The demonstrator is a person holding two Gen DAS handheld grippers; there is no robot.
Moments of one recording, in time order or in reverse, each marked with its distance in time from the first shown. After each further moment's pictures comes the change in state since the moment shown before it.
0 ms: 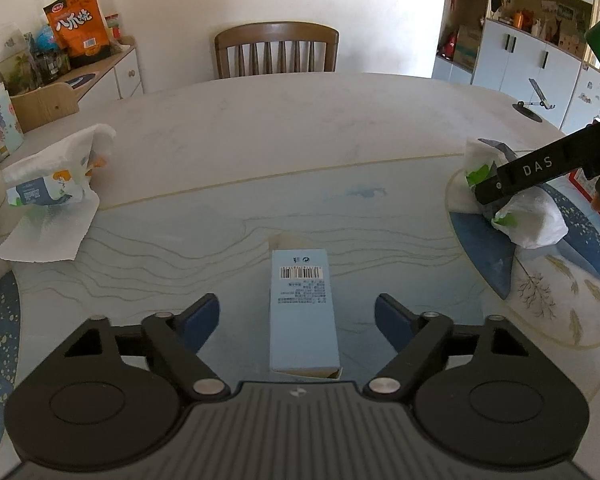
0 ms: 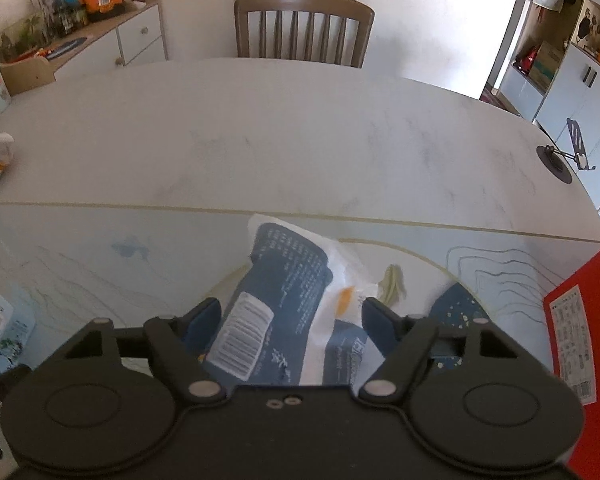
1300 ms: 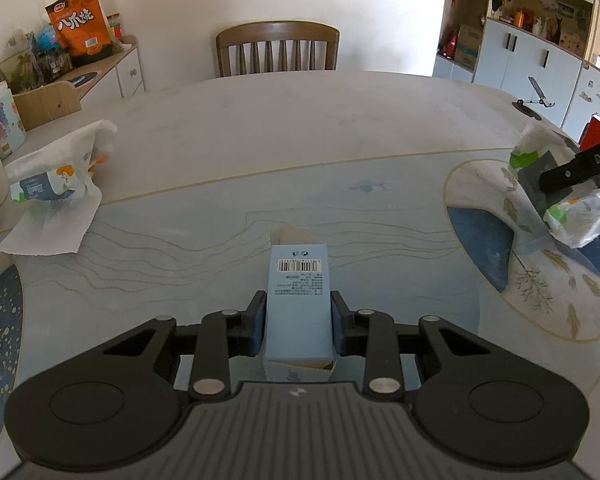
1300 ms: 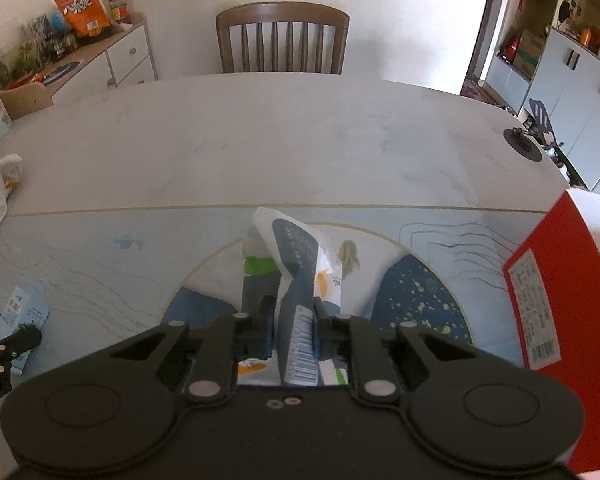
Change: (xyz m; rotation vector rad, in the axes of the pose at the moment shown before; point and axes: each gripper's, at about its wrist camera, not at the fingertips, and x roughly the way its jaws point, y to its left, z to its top) left arm -0.007 -0.005 -0.004 -0.007 0.000 0.007; right arm -0.046 -0.033 -0.019 0.073 -0.027 0.021
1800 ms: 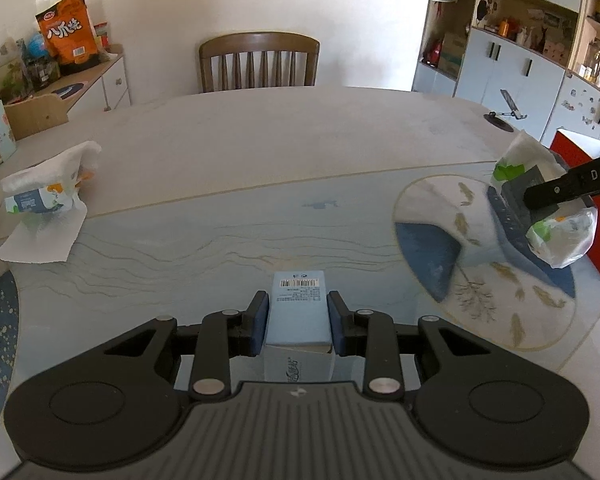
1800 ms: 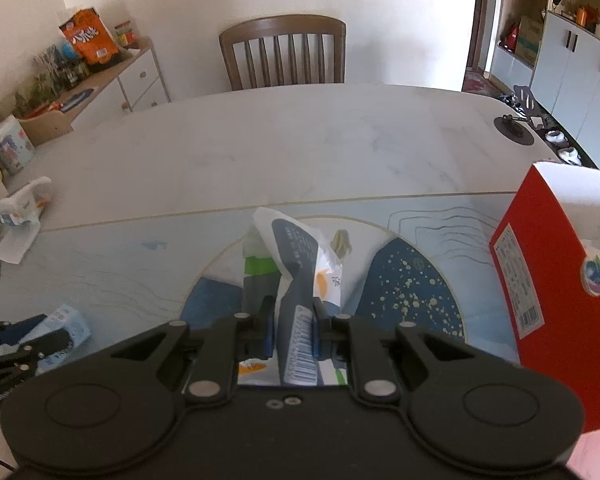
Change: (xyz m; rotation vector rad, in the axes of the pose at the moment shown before) left arm -0.031 -0.024 0.007 -0.004 -0.017 -0.054; right arm -0.042 -0.021 -0.015 0.066 -0.030 0.085
